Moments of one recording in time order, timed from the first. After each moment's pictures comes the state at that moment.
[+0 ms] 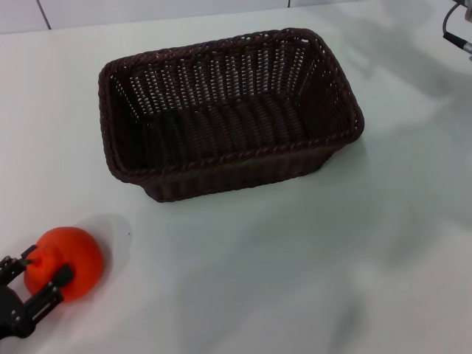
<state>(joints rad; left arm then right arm) -0.02 -2.01 -2.12 -0.23 1.28 -1.51 2.36 0.70 1.99 -0.37 -0.40 1.43 1.21 1.96</state>
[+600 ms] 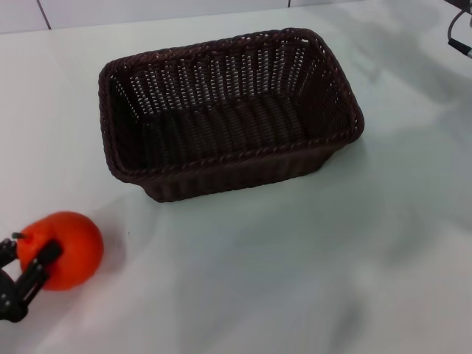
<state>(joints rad) -0.04 -2.01 -2.14 -0.26 1.28 -1.60 2.35 0.69 1.99 -0.37 -0.40 1.43 1.20 1.95</state>
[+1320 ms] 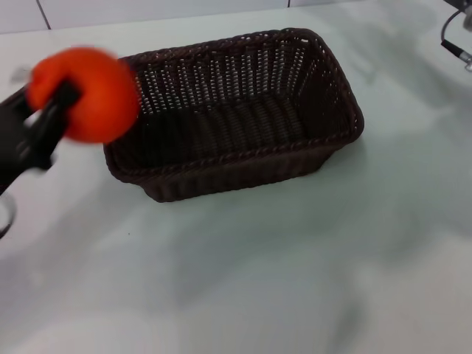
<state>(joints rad) -0.34 -2.10 -2.37 -0.28 1.28 -1.74 2.23 0.68 2.03 -0.36 -0.40 1.49 1.19 1.83</state>
